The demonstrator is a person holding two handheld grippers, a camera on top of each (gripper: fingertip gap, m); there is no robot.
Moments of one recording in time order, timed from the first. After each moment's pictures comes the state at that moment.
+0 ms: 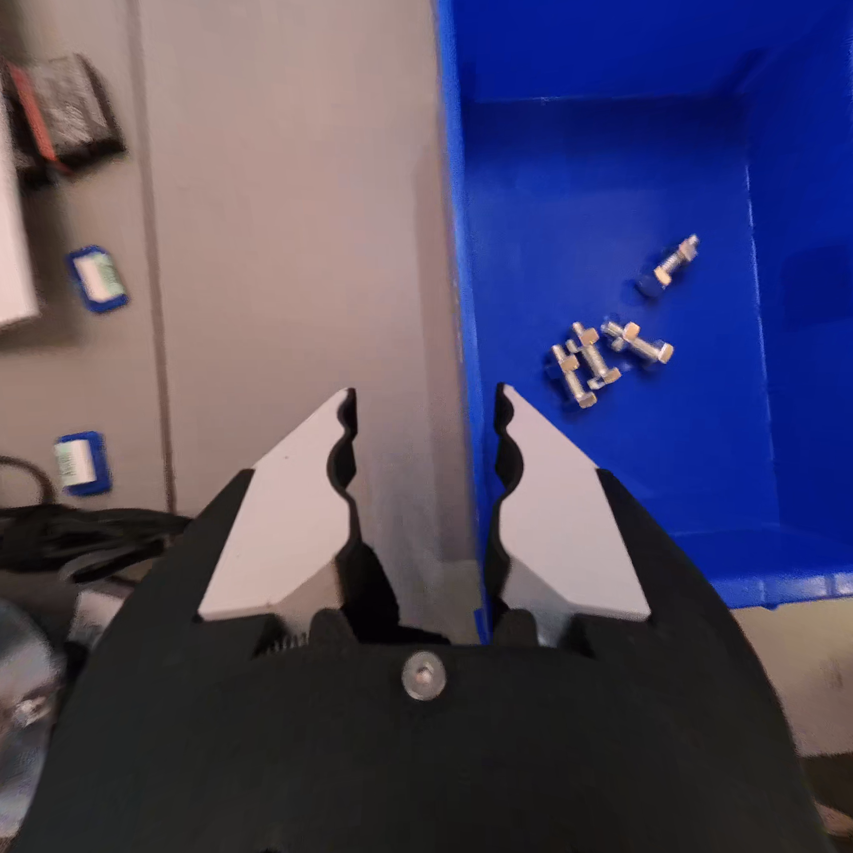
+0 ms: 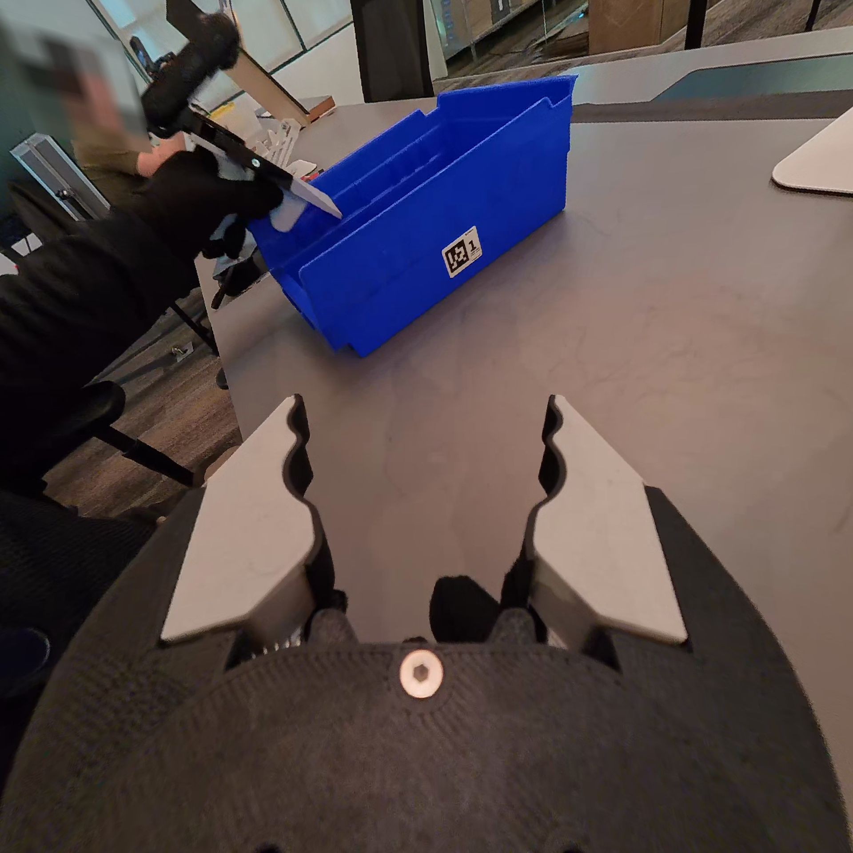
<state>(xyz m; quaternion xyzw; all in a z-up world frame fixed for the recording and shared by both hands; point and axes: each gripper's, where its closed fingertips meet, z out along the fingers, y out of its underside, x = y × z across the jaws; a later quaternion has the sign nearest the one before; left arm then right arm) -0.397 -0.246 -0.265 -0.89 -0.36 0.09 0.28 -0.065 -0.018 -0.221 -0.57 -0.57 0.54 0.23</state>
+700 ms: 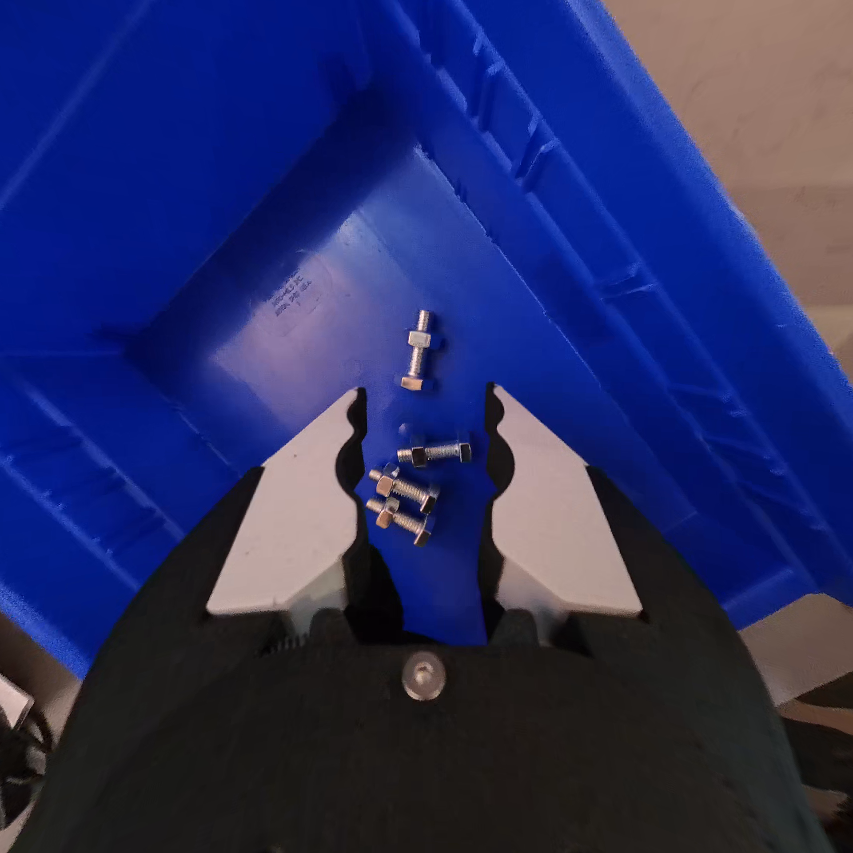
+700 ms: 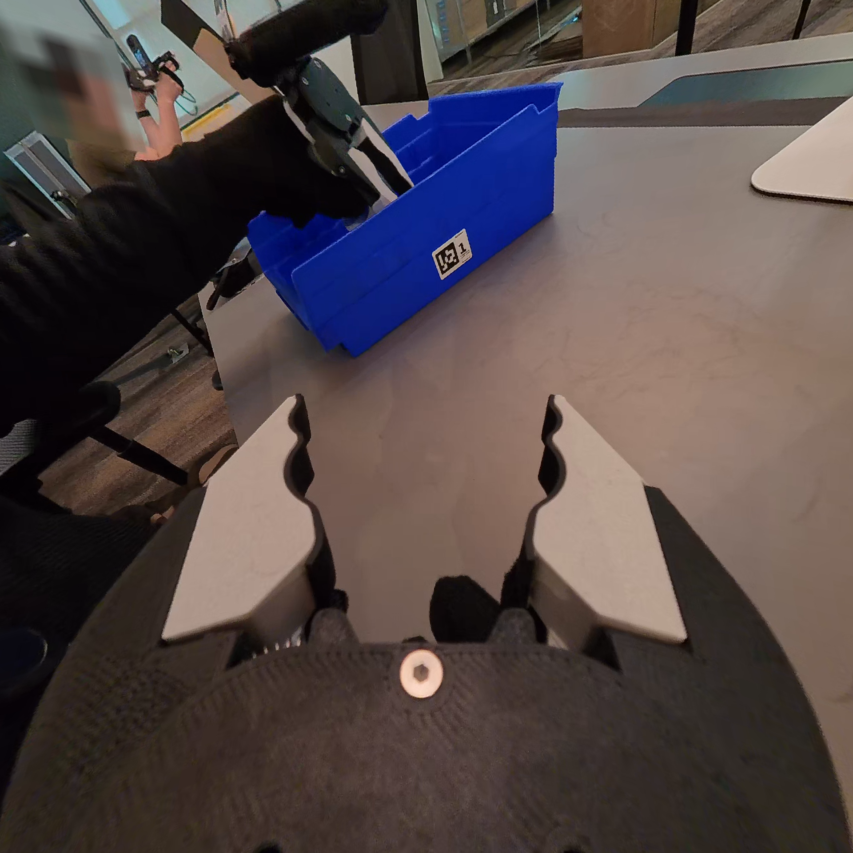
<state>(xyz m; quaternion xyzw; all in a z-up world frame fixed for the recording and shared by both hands) -0.337 -0.106 -0.287 -0.98 -0.06 0.04 0.17 -0.062 -0.008 -0.219 -0.57 -0.57 0.54 0.23</state>
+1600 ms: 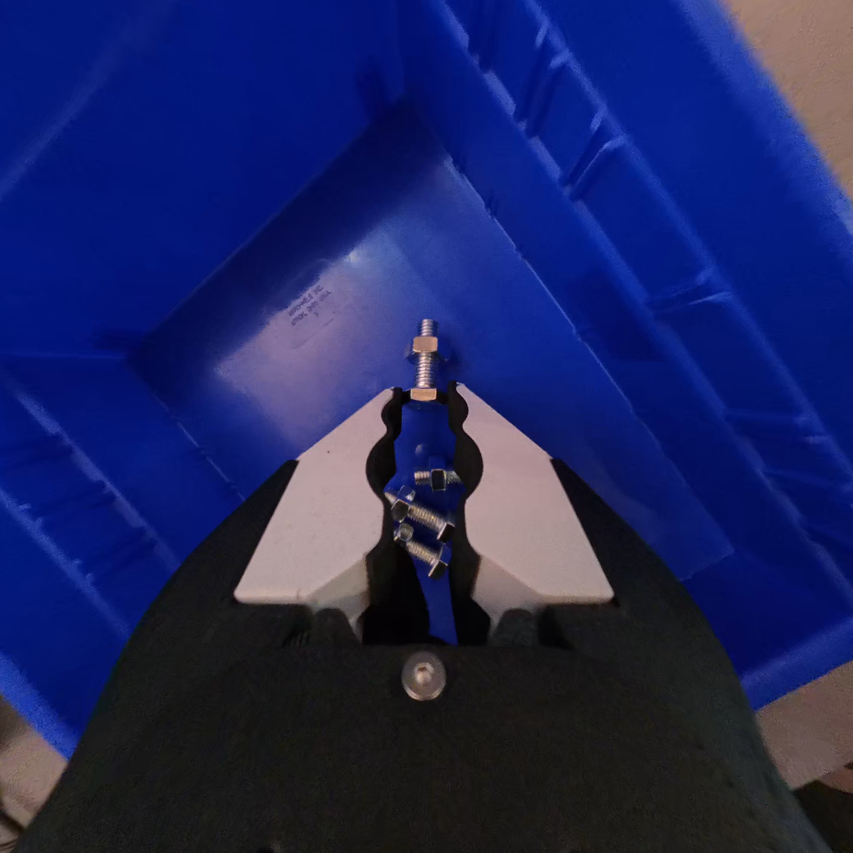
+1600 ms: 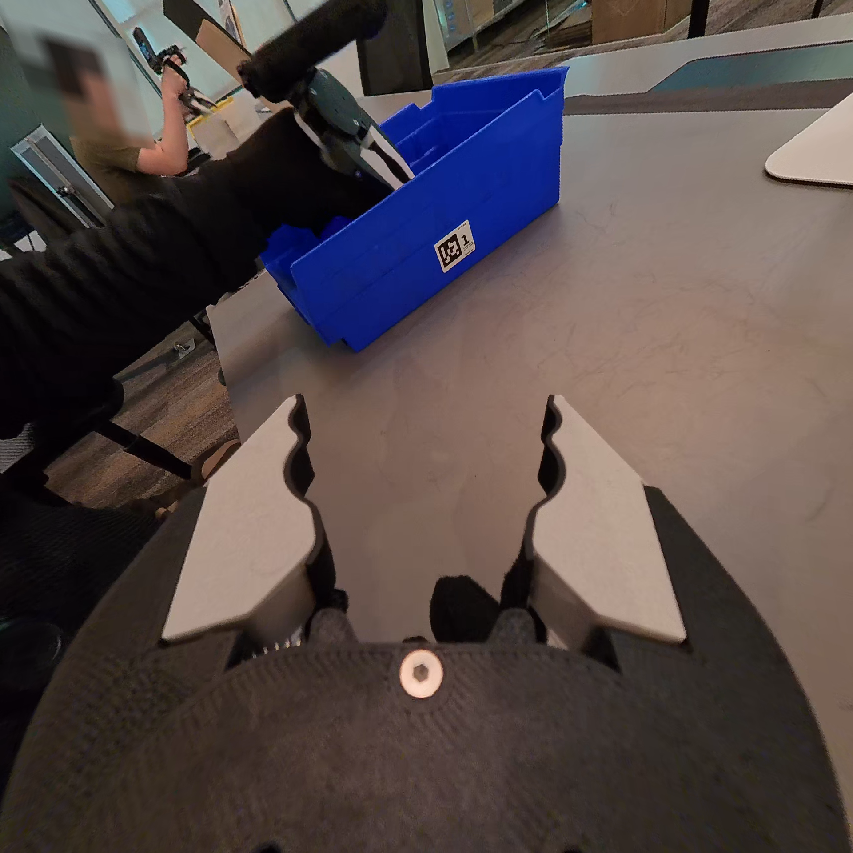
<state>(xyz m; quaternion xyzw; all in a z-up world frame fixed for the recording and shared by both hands) -0.348 -0.102 -0.298 -0.97 -0.08 0.05 0.21 -0.063 -0.010 -0.223 -0.57 -0.57 0.54 0.22</state>
